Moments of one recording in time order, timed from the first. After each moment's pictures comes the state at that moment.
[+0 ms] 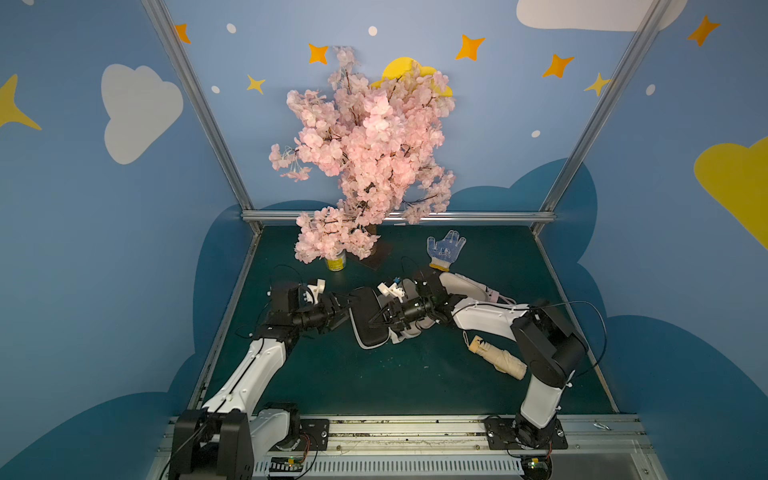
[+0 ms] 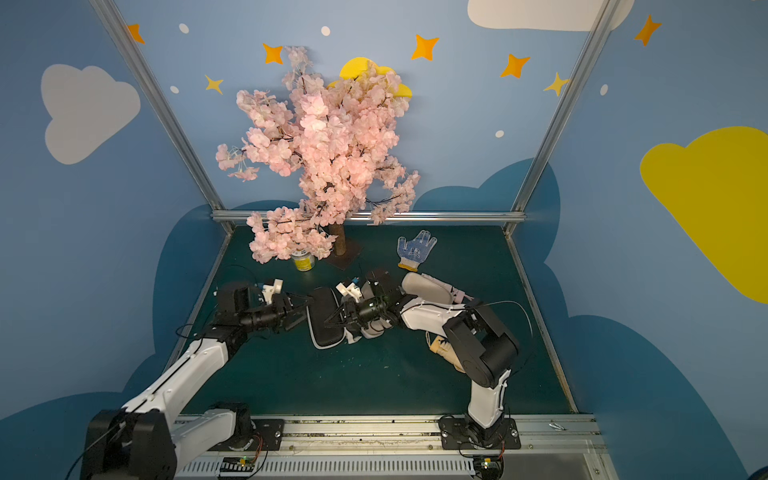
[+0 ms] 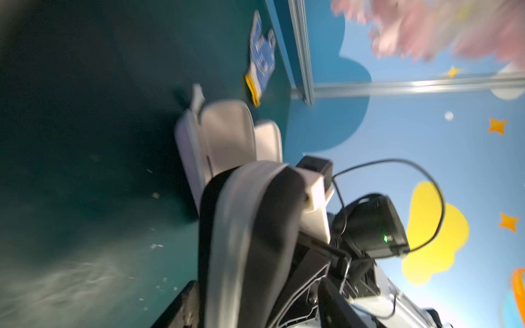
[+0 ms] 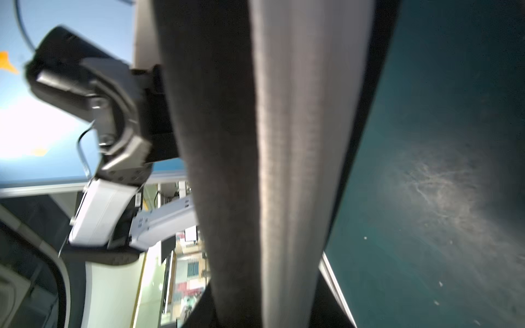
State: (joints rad) left arm 0.01 1.04 0.60 -0.17 0.85 -0.99; right arm 0.80 1.85 1.04 0.23 -0.99 1.00
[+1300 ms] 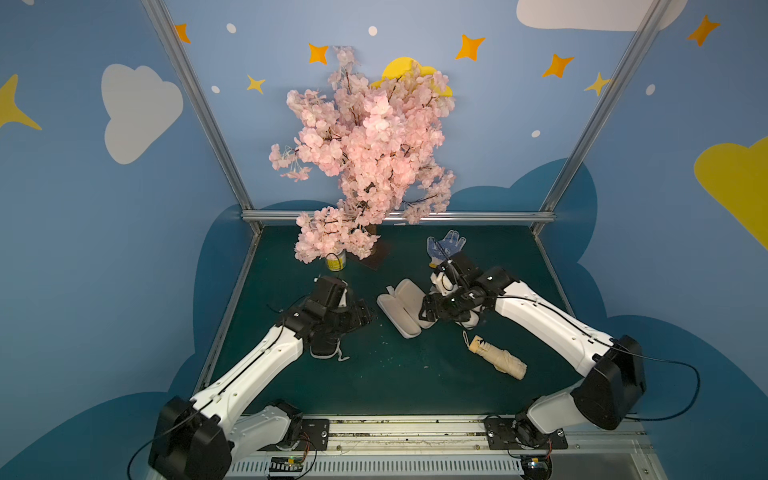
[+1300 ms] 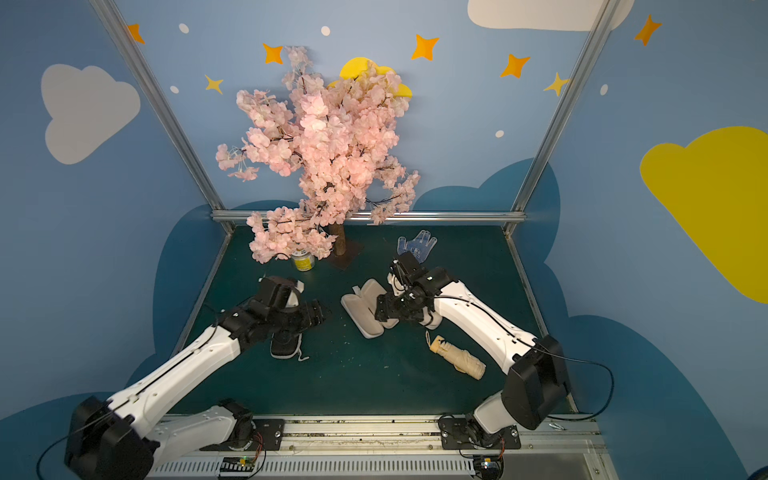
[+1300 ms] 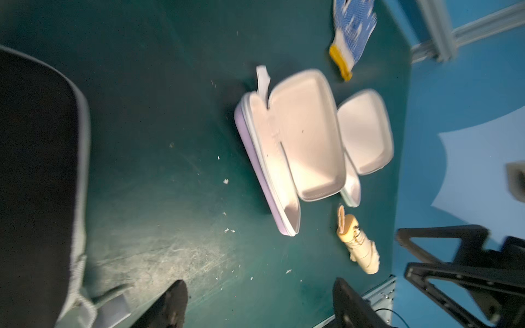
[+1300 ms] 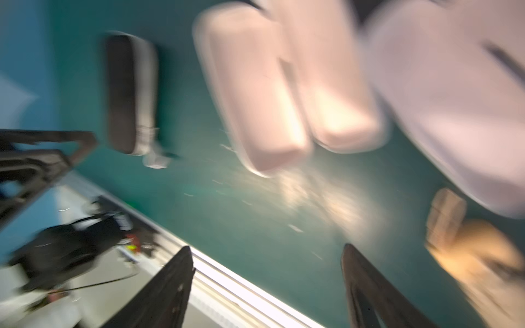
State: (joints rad) left arm -0.53 1.19 0.83 -0.53 0.24 -0.84; right arm 0.65 1.46 1.24 -1.03 -0.21 0.48
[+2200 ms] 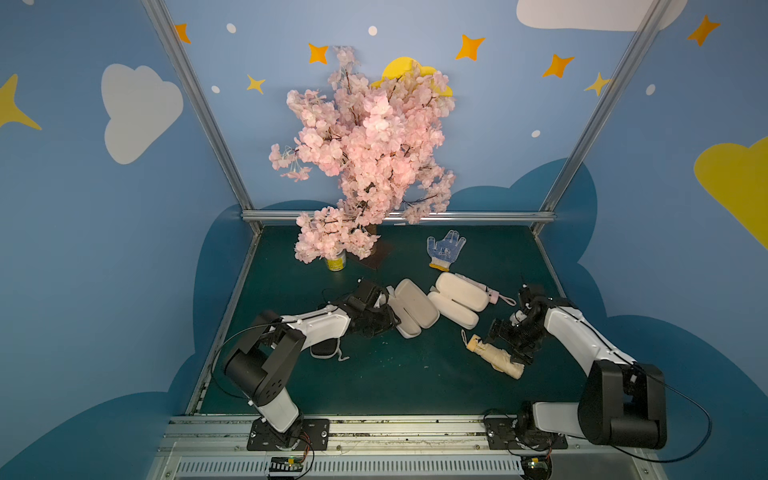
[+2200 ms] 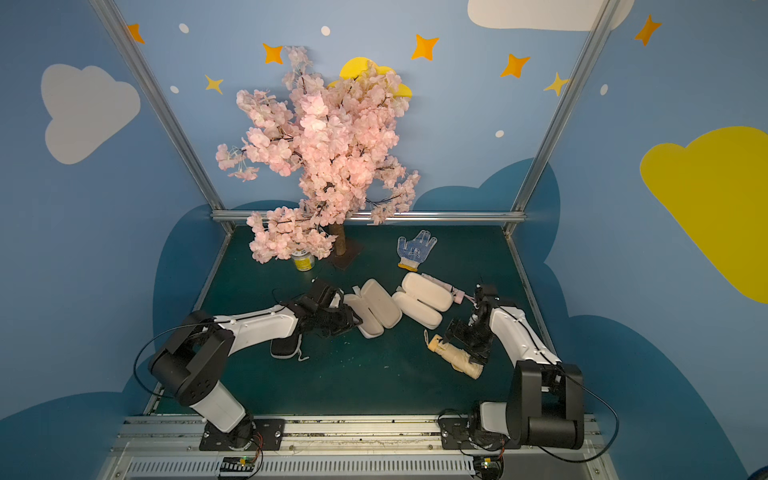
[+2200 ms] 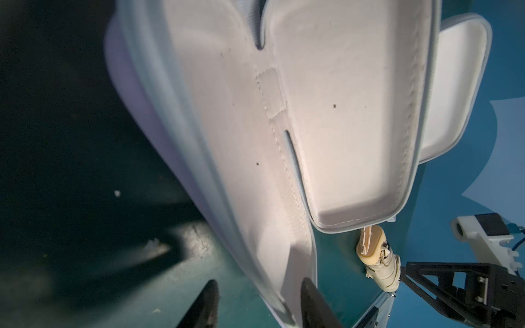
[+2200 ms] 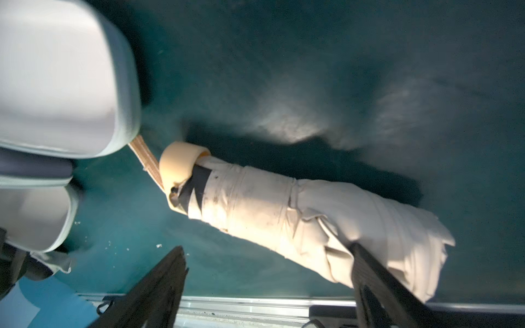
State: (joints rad) left arm -0.59 1.66 0.85 -0.12 0.36 -0.92; right arm 0.04 1.33 0.80 -1.01 -0.31 0.49
